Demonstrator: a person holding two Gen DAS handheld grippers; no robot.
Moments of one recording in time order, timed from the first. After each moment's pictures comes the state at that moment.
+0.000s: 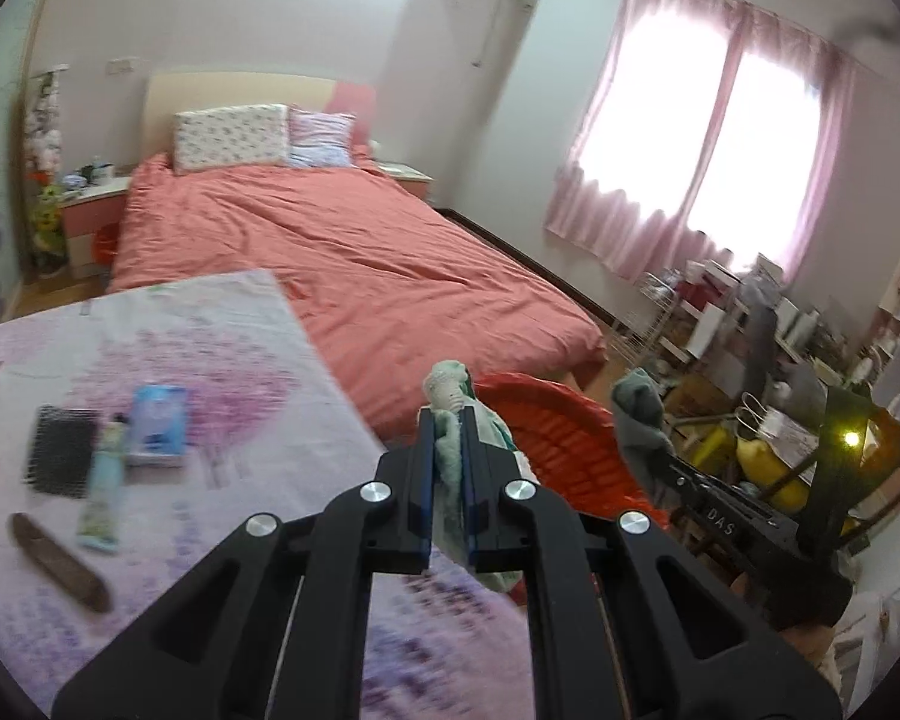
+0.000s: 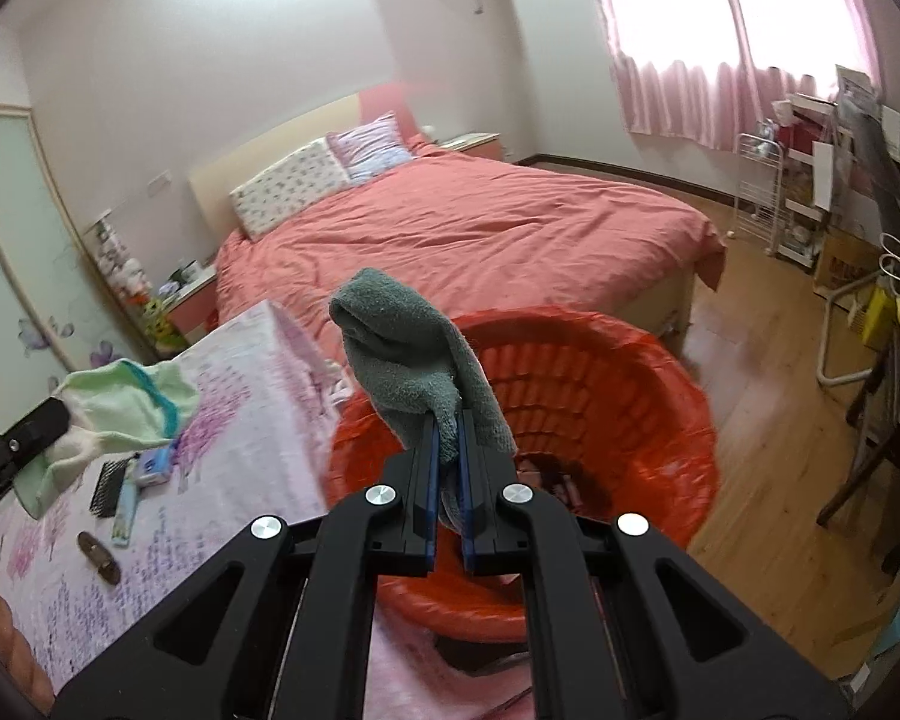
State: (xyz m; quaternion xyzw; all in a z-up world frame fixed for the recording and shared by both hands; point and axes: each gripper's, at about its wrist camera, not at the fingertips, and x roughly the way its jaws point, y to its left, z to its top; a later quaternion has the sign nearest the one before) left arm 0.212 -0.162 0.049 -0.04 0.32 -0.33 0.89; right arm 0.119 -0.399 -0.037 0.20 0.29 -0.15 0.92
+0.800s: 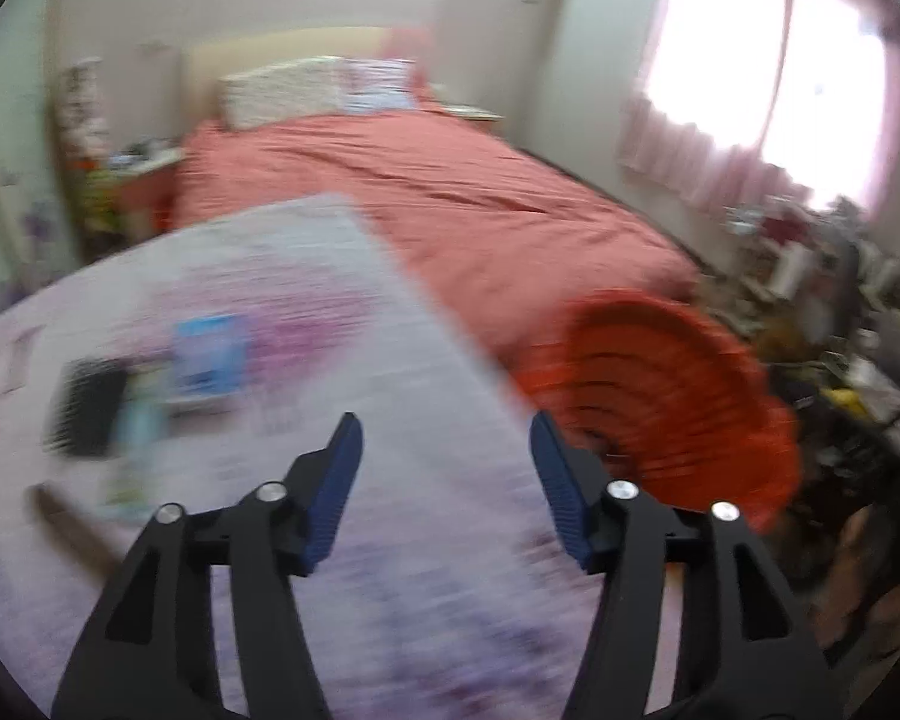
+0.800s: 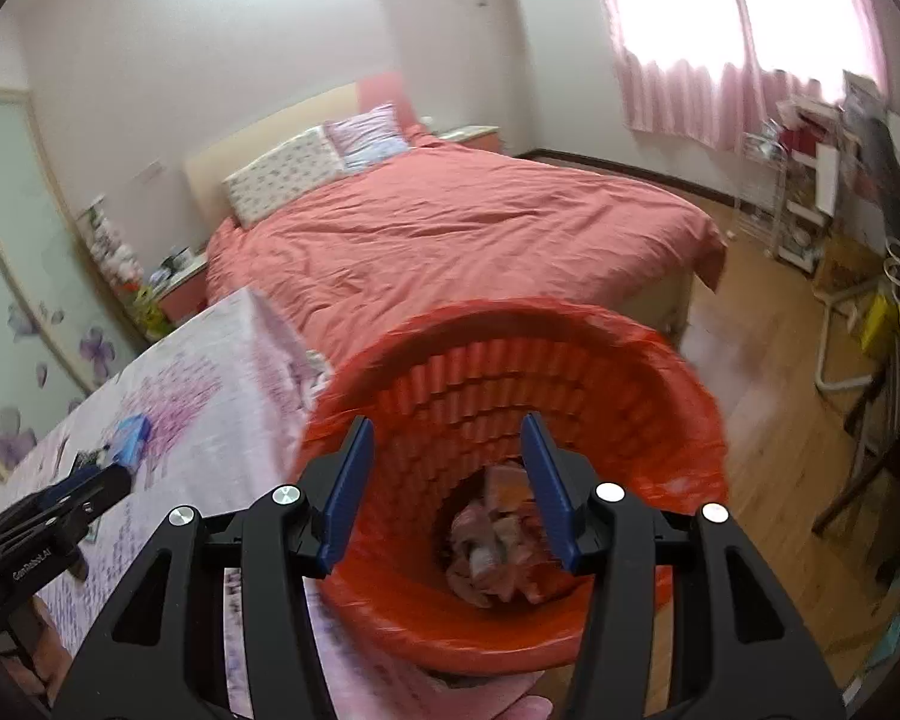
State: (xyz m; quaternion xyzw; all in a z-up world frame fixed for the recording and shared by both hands) left arm 0.242 -0.133 -0.021 0.04 0.38 -0.21 0.90; right arm 0.127 -0.388 -0.051 0.18 0.30 -0.13 0.93
